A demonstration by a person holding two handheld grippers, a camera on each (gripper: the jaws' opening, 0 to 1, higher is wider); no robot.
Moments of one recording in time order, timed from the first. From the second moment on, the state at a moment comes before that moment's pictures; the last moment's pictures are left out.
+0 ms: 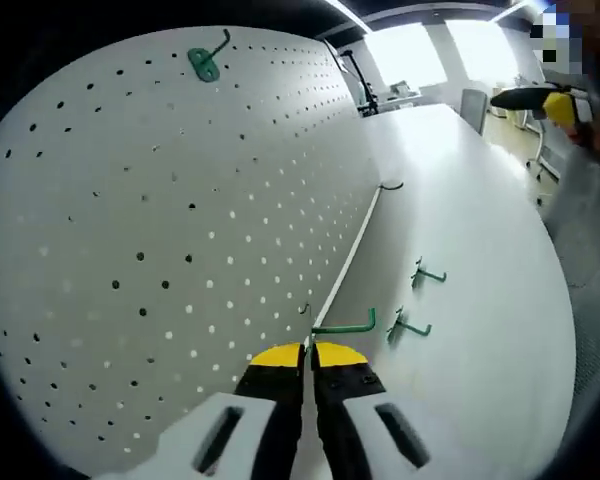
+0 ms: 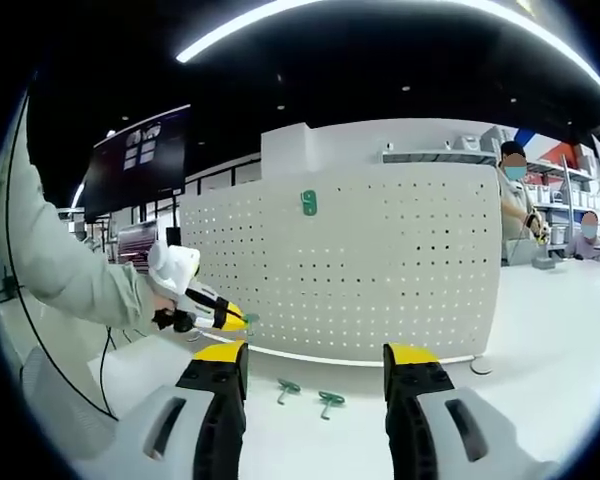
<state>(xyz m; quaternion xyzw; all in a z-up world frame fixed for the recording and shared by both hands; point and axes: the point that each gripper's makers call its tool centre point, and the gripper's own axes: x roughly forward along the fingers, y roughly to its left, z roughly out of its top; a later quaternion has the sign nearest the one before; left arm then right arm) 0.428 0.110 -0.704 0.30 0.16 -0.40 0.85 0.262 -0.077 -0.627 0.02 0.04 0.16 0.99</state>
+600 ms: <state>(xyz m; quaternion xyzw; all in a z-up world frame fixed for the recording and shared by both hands) 0.400 0.109 -0.669 0.24 0.11 -0.38 0.89 0.260 -0.067 -0.627 0.01 0.04 0.18 0.98</state>
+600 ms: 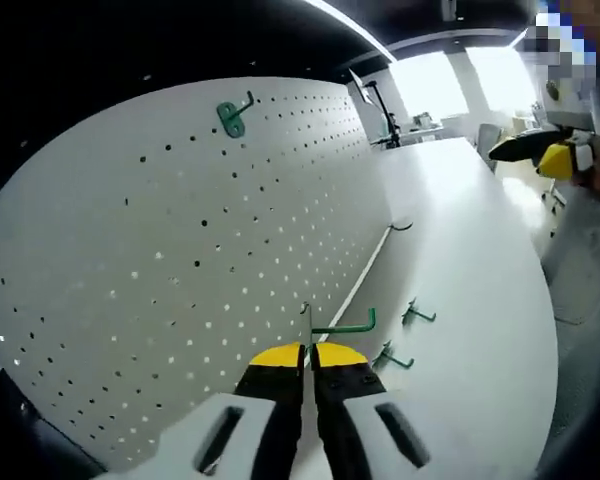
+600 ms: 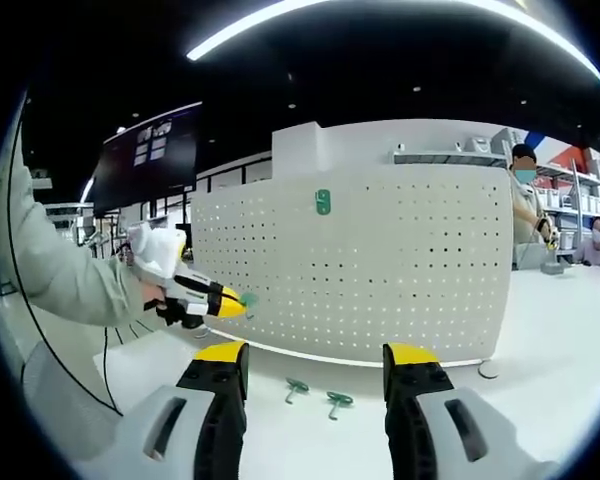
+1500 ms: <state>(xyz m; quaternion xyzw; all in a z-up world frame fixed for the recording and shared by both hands) 0.358 0.116 -0.618 0.13 0.02 -0.33 0.93 0.257 -0.053 -0.629 -0.01 0.05 0.21 0.98</state>
